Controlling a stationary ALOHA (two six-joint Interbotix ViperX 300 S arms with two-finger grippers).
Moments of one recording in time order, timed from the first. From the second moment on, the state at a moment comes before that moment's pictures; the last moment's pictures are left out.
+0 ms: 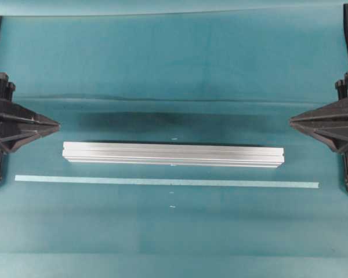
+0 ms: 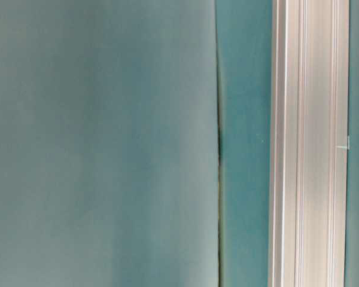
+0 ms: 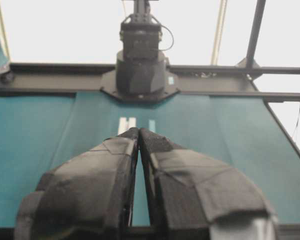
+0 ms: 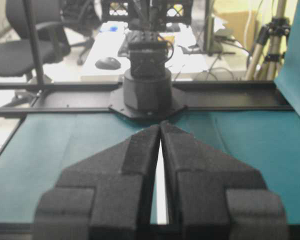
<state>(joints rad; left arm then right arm) 0.00 -0.97 1.17 0.00 -0.29 0.00 0.00 -0.97 1.16 0.00 -0.29 0.00</state>
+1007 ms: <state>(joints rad) 0.12 -0.44 0.71 0.02 0.62 0.08 -0.15 -0.38 0.67 0.11 0.78 -0.11</state>
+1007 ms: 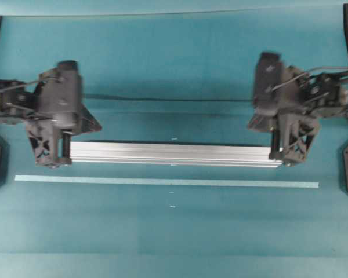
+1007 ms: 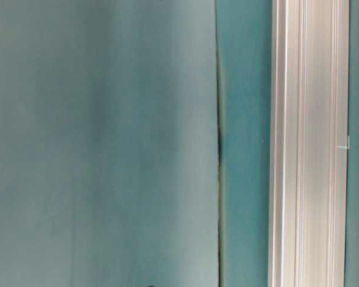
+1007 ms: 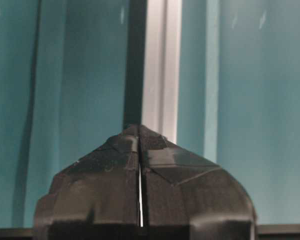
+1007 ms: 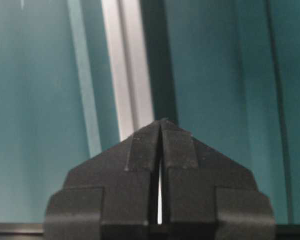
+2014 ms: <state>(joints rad) 0.12 -0.29 0.62 0.02 0.80 0.11 -0.13 -0.22 0.64 0.11 0.82 -0.13</state>
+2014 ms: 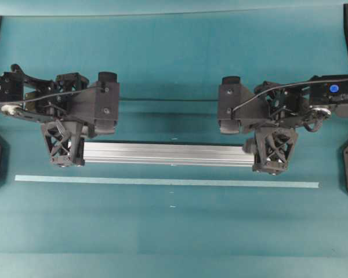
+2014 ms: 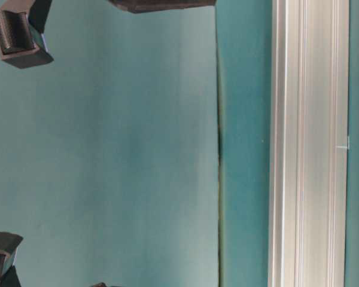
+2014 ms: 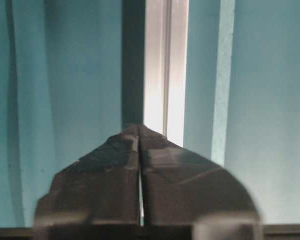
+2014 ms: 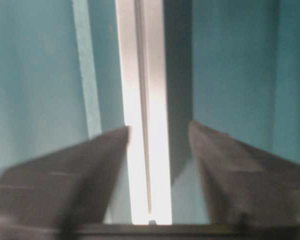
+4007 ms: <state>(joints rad) 0.11 0.03 0.78 0.02 0.32 0.02 -0.11 -0.02 0.82 0.10 0.44 -0.11</state>
